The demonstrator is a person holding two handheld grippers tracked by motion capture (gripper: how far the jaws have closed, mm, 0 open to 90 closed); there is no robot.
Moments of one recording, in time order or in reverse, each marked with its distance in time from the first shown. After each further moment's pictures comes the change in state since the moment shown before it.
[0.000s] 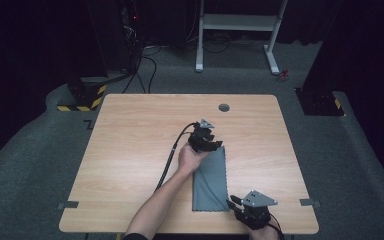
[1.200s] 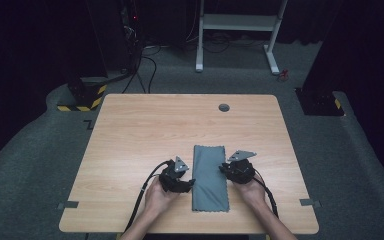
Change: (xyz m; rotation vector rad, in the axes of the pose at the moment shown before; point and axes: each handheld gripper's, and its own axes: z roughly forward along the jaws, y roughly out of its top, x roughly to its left) left arm -0.033 -0.115 -0.081 0.134 0.116 0.116; right arm -0.074 0.064 0.091 0.119 0.018 -0.025
